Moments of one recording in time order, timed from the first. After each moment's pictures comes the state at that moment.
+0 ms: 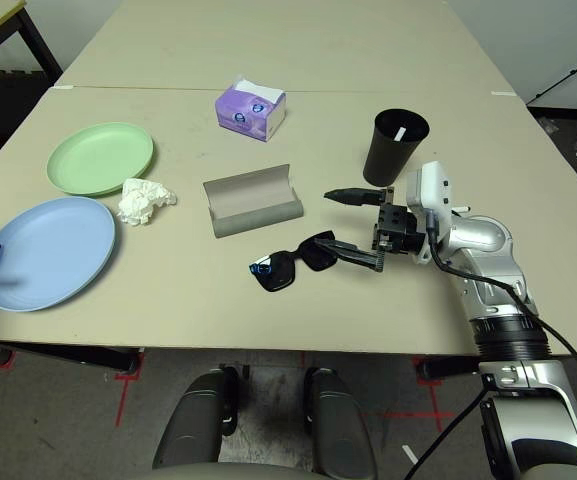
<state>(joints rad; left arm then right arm) -0.27 1.02 0.49 0.52 -0.41 0.75 -0.75 -0.44 -0.55 -0.05 0.20 0.38 -0.06 1.31</state>
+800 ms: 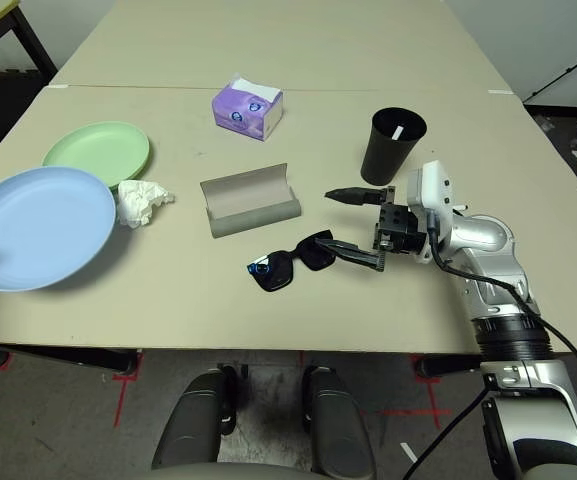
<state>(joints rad) -0.46 1.14 0.56 0.58 -0.51 0.91 -0.83 -0.45 -0.55 -0.04 0.20 0.38 -0.06 1.31</state>
